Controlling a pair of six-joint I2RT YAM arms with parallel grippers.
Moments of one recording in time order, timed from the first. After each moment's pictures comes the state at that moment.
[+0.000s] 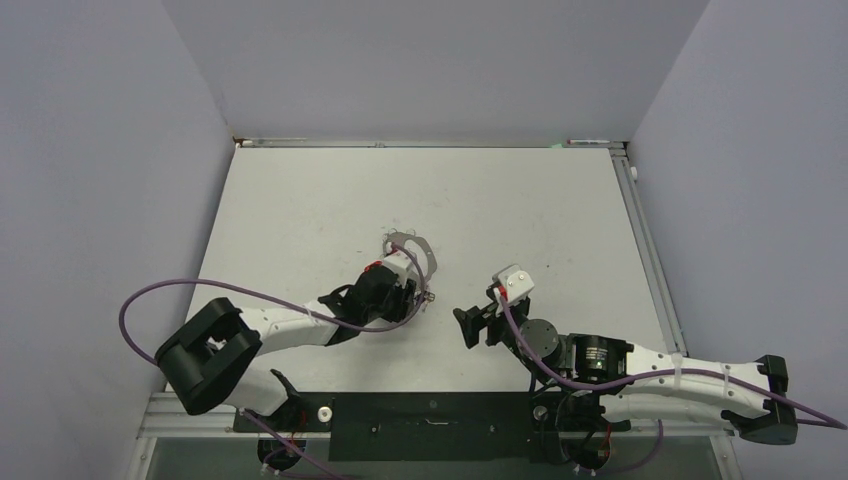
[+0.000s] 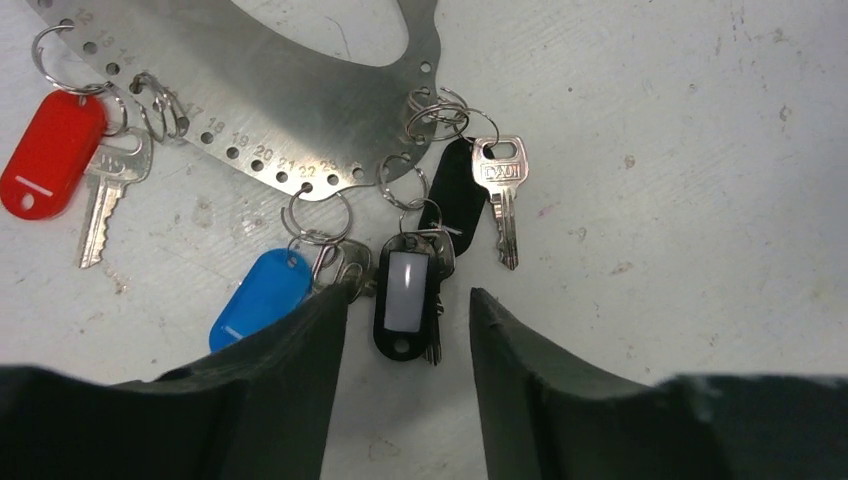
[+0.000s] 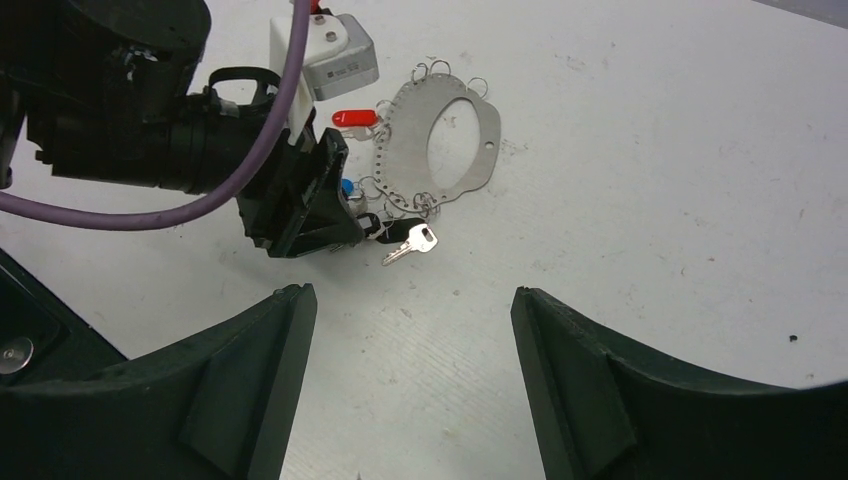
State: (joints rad) left arm -0.84 1.43 0.53 0.20 -0.14 -0.32; right arm 1.36 0.70 0.59 -0.22 0.71 0.27
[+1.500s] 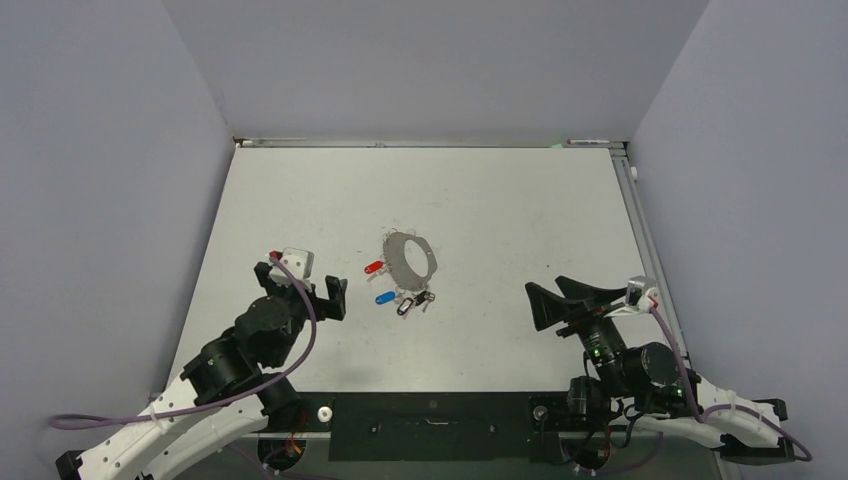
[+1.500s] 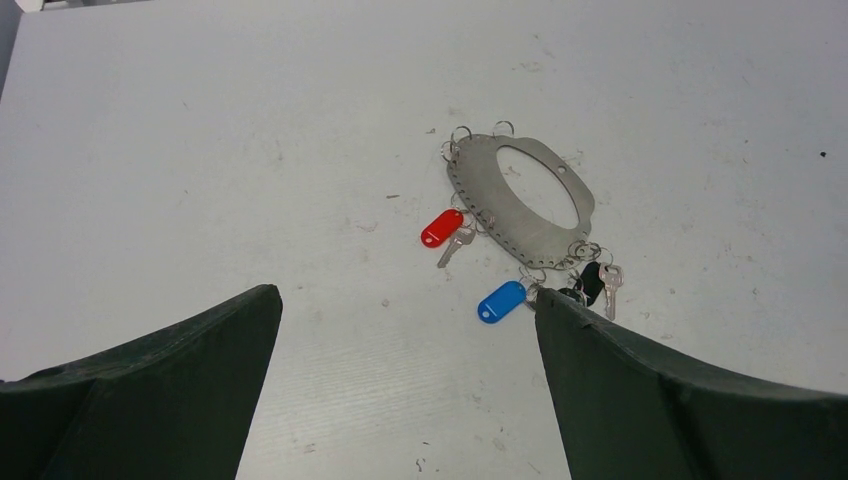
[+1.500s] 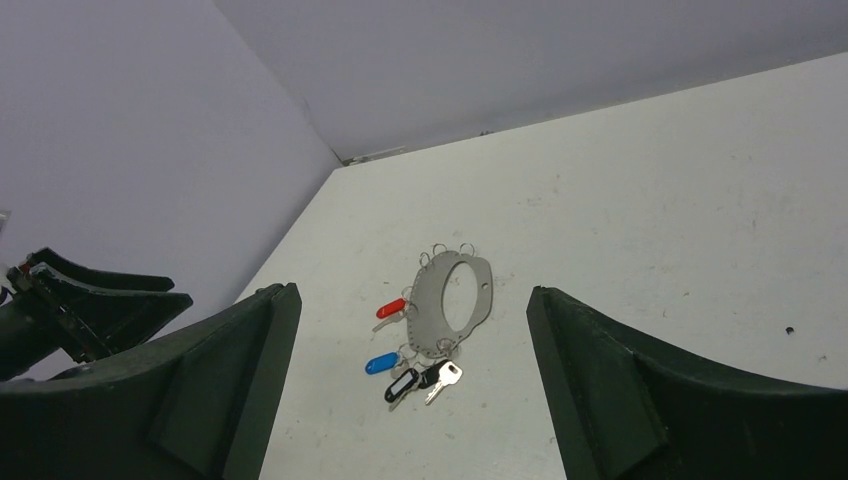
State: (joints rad) left arm -0.90 0.42 0.62 -0.48 -0.65 -0.22; right arm 1.36 0.06 0.46 -0.17 0.93 0.33
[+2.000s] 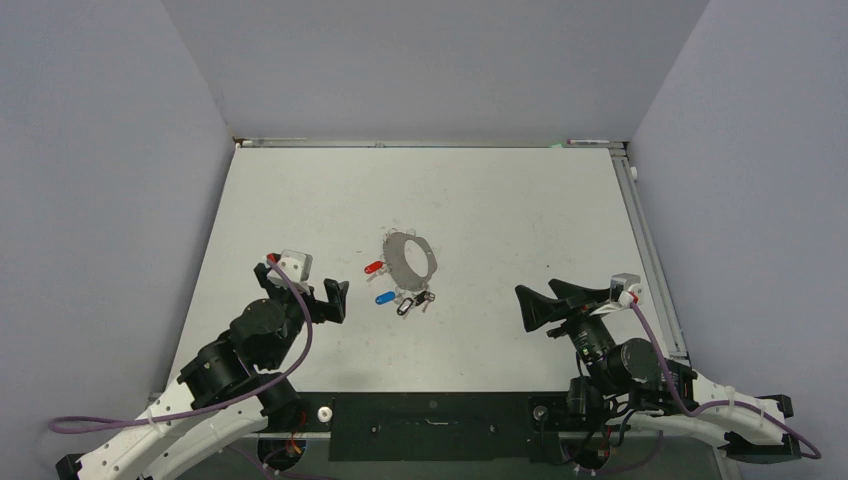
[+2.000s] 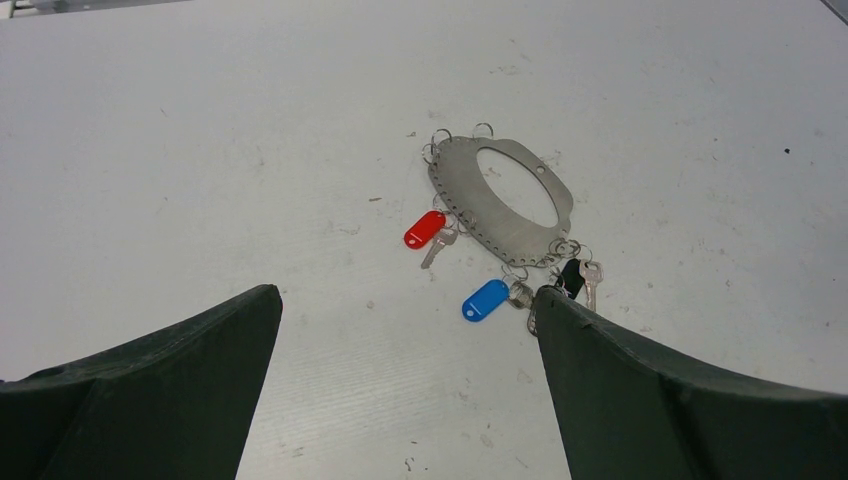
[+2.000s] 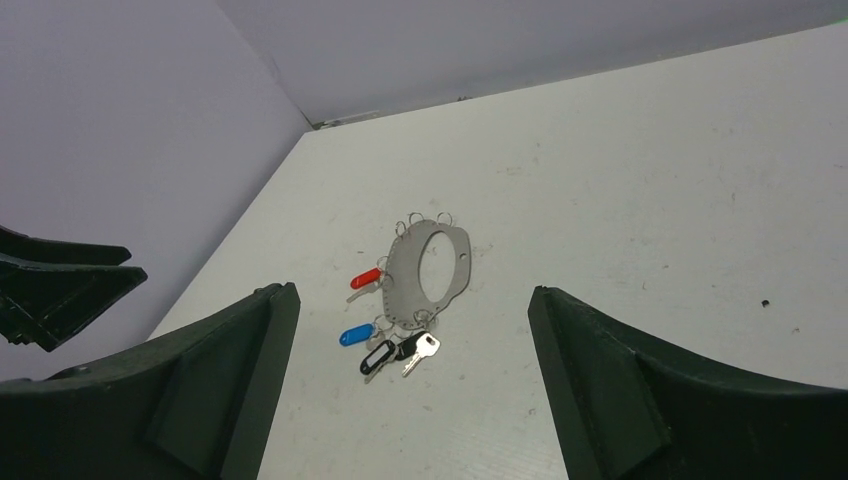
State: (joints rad) left arm -0.90 0.39 0.61 -0.47 -0.60 -0.22; right arm 1.36 0.12 0.47 -0.24 0.94 0.38
